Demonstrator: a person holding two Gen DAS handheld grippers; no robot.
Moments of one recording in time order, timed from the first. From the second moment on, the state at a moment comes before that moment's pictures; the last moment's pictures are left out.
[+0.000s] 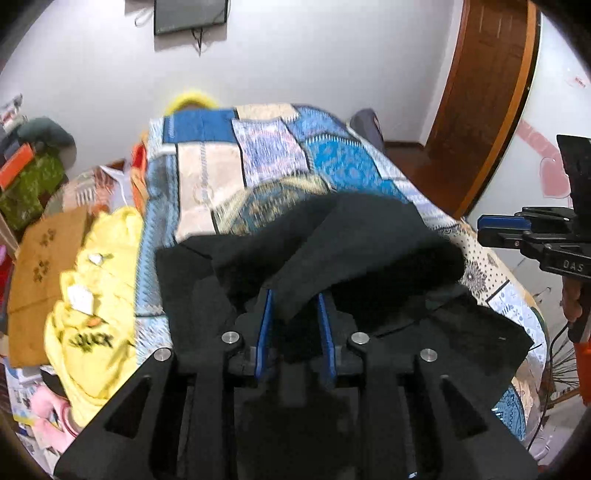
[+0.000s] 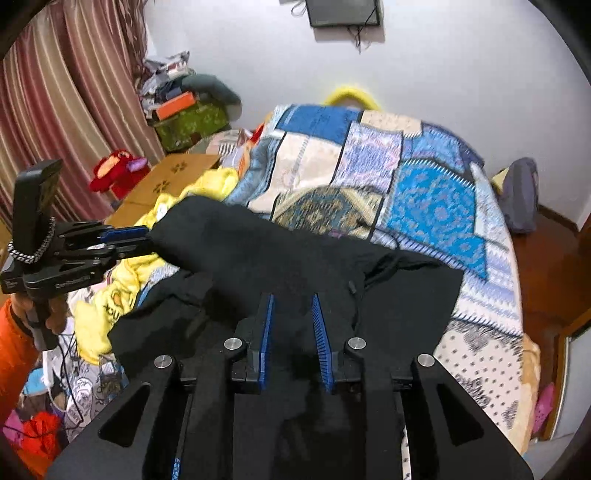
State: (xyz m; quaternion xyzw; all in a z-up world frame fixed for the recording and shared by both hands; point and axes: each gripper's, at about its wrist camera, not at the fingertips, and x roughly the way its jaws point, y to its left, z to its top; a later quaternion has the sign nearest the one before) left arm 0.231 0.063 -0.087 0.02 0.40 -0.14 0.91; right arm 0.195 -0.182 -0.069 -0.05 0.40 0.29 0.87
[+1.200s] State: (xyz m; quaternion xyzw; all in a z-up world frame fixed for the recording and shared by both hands) left arm 0.280 0.050 -0.224 0.00 0.50 -0.09 0.86; right arm 0.231 -0.139 -0.186 -0.08 0.53 0.26 0.80
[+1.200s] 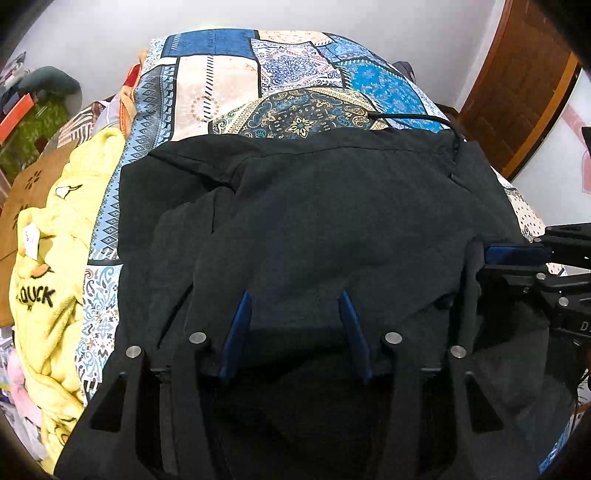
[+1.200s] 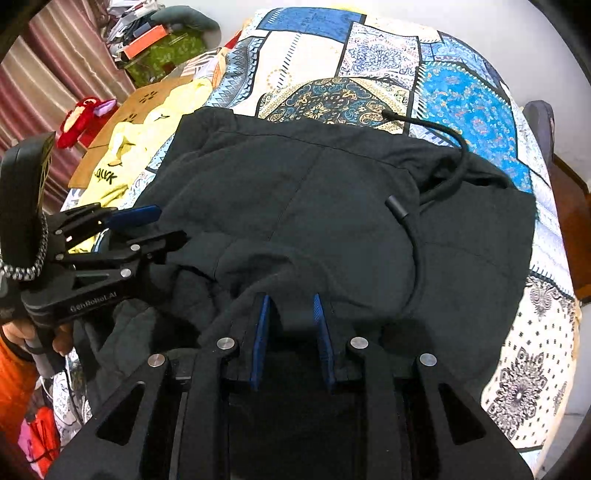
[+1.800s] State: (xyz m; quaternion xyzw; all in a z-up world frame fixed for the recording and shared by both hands) left arm 0.288 0.182 -0.165 -0.09 0.44 -0.02 0.89; right arm 0.256 -0.220 -0.138 -0.02 0.45 0.17 0.87
